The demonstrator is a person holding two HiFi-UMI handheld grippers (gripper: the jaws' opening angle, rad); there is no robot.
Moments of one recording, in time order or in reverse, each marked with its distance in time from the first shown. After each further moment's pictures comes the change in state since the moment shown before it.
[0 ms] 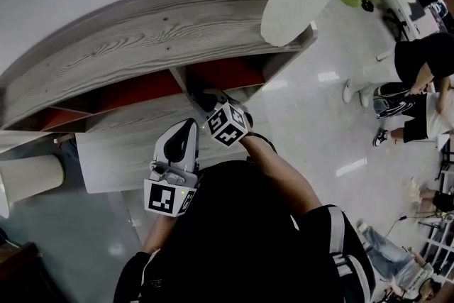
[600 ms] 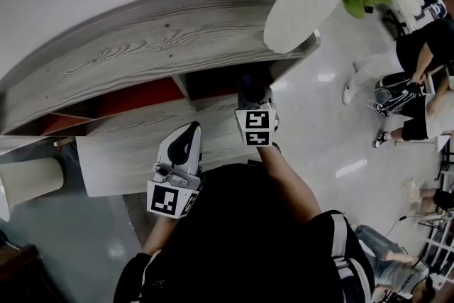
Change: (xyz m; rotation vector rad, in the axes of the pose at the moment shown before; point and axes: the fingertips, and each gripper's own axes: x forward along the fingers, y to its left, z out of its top) left arm 0.008 0.001 -0.004 -0.013 0.010 -0.027; right arm -0.100 -0.129 -0.026 0.333 -0.150 -0.612
